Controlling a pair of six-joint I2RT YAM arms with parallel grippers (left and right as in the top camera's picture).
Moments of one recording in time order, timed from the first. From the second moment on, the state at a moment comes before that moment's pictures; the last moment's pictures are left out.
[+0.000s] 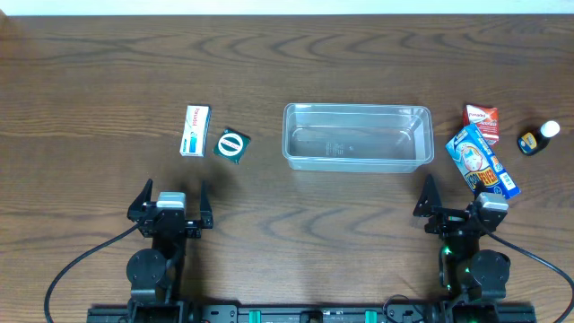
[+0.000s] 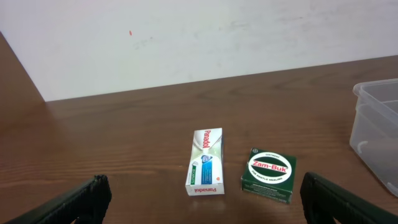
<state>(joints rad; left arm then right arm) -0.01 0.01 0.02 -0.11 -0.01 0.12 0.02 0.01 0.01 -0.06 0.07 0.23</state>
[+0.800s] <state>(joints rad) -0.01 0.01 0.02 -0.11 -0.01 0.12 -0.05 0.43 0.63 -0.24 -0.08 0.12</state>
